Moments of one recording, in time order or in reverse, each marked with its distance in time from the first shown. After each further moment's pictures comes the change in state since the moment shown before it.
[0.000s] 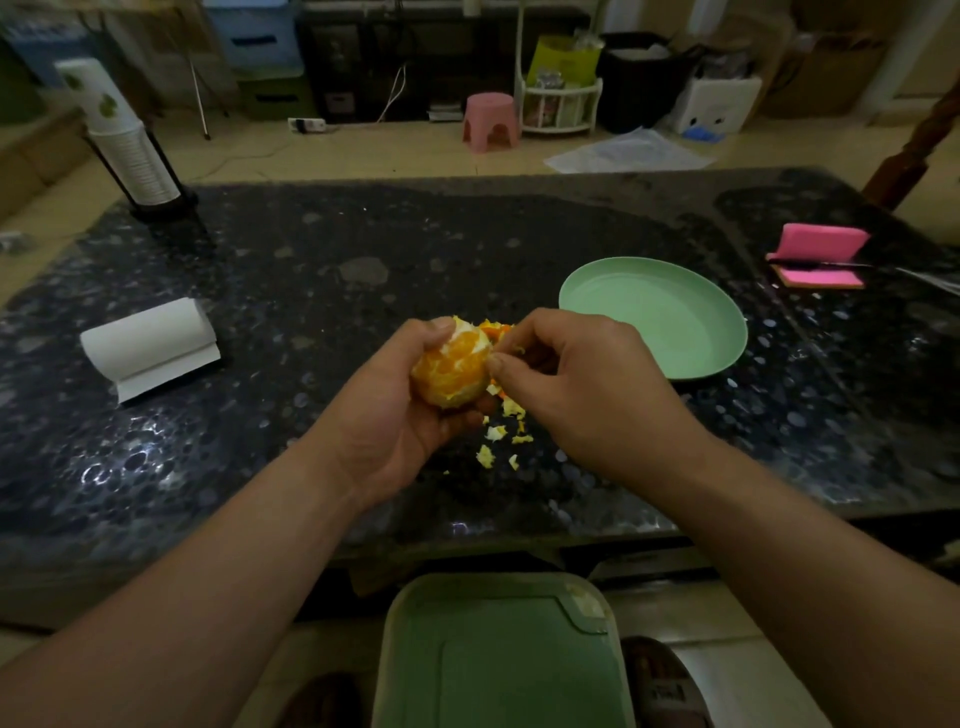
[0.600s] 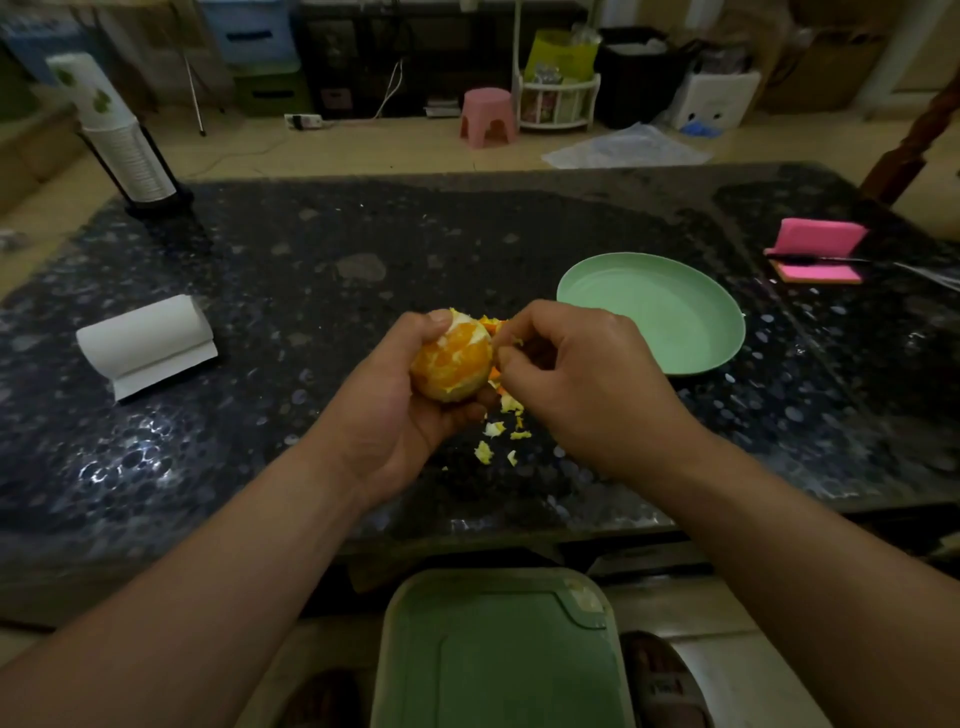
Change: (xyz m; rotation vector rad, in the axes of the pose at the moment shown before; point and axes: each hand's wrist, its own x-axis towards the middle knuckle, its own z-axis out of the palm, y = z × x) left_hand 0.000 -0.002 0.005 -0.007 0.032 0.030; right_hand 0.000 0.001 0.002 -0.006 0.036 -0.031
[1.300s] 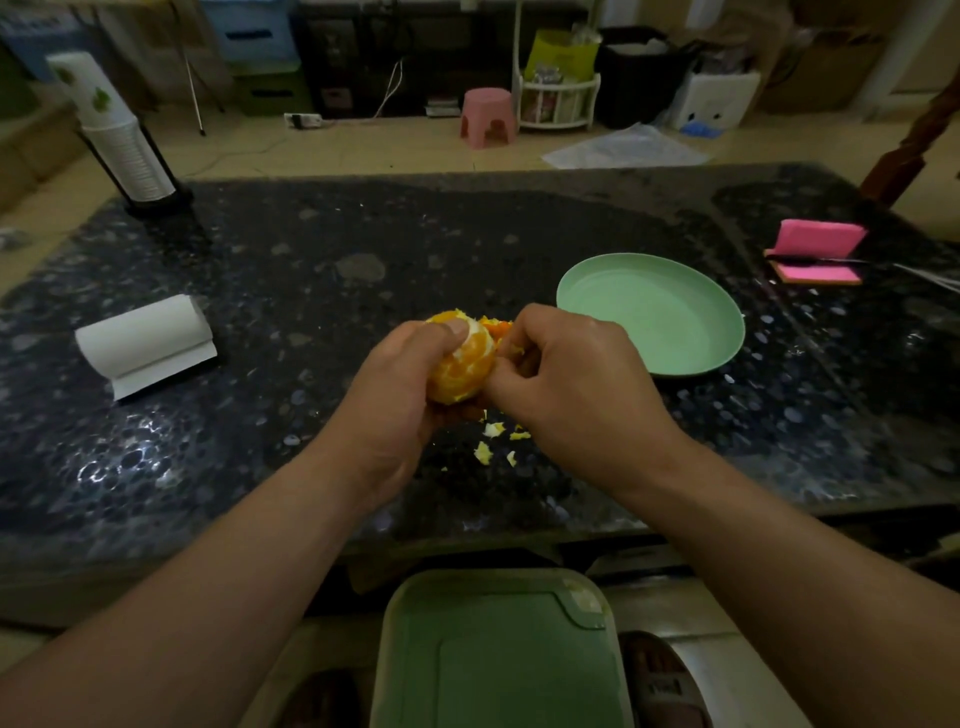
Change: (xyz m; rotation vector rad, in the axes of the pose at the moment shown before) left_hand 0.004 -0.005 -0.001 0.213 0.098 0.112; right_hand 0.000 -0.001 0.013 -0.101 0.091 -0.030
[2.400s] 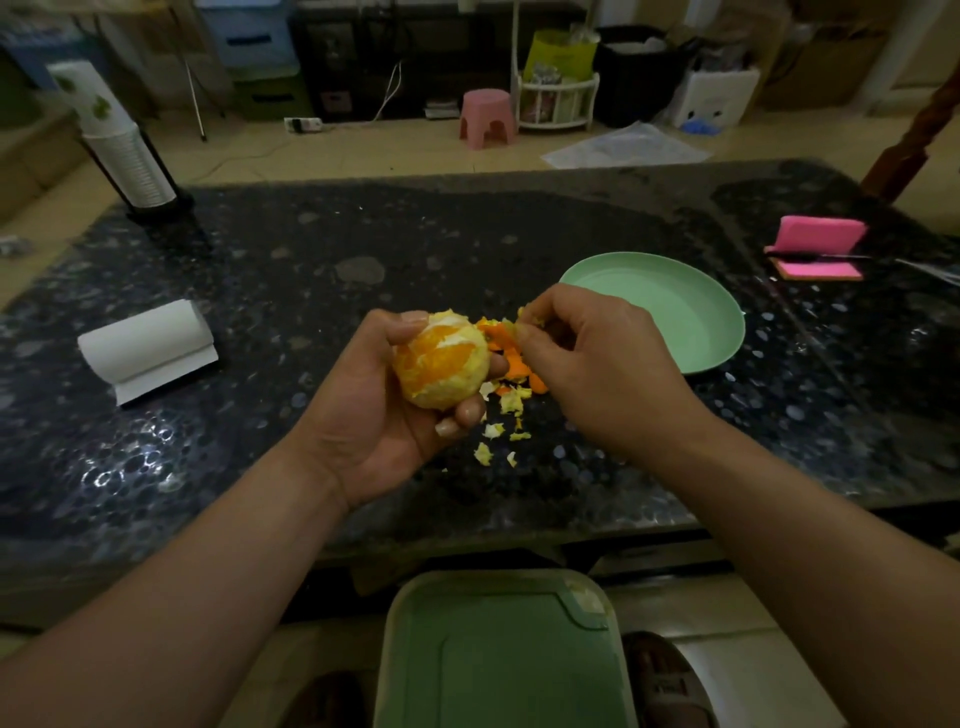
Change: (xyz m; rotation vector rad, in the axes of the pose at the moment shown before) left_hand -0.005 0.013 -0.010 -0.301 -0.287 -0.170; right_hand 0.010 0.023 -0.013 0.103 -0.030 0.101
